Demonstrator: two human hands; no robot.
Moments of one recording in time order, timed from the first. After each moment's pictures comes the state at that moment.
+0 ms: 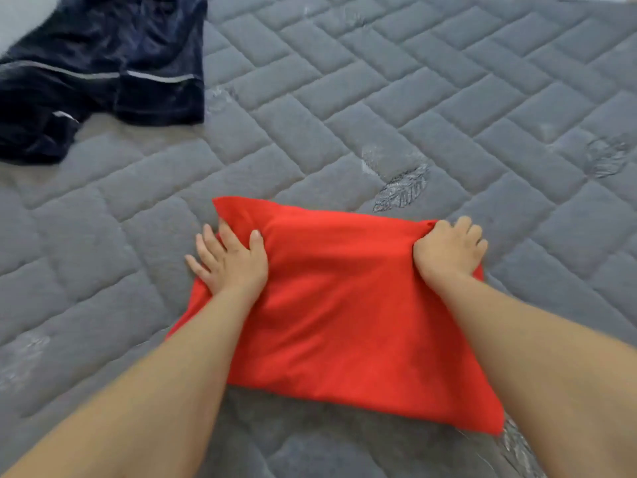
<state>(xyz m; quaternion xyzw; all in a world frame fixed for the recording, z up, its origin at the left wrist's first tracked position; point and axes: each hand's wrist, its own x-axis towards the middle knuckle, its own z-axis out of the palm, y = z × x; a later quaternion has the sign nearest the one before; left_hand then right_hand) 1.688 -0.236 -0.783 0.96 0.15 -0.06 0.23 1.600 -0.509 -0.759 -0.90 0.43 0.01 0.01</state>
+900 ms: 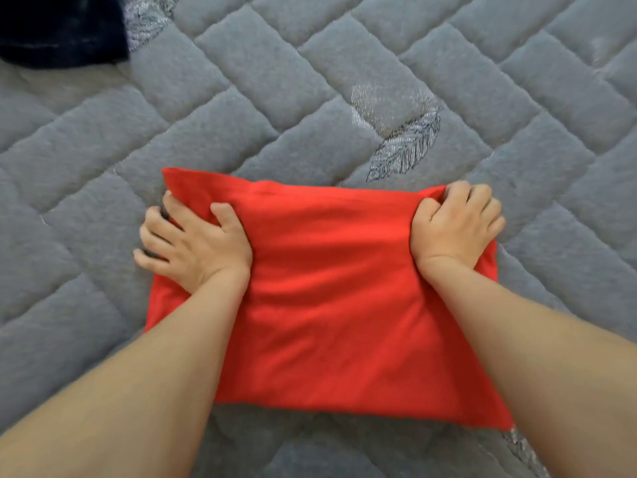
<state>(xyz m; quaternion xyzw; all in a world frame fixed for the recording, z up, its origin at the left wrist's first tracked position) 1.705 -0.260 -0.807 0.97 0.21 0.04 0.10 1.606 -0.515 -0.805 -0.88 0.46 -0.14 0.00</state>
